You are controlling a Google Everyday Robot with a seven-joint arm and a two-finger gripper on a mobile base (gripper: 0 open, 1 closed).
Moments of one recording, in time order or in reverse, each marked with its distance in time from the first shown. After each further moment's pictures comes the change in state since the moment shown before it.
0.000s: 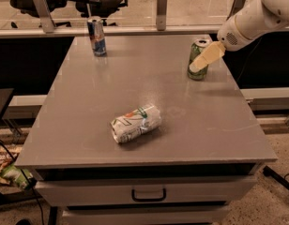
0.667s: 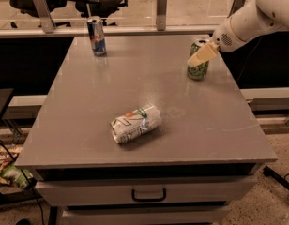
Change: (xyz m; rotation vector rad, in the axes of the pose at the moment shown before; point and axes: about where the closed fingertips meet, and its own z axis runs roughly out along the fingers) arm -0.008 0.005 0.014 -0.031 -0.031 0.027
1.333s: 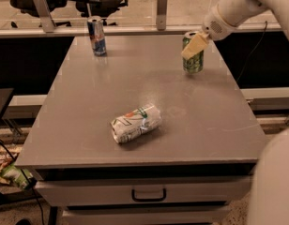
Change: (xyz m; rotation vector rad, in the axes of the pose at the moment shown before) arm -0.032 0.009 0.000 -0.035 0.089 -0.072
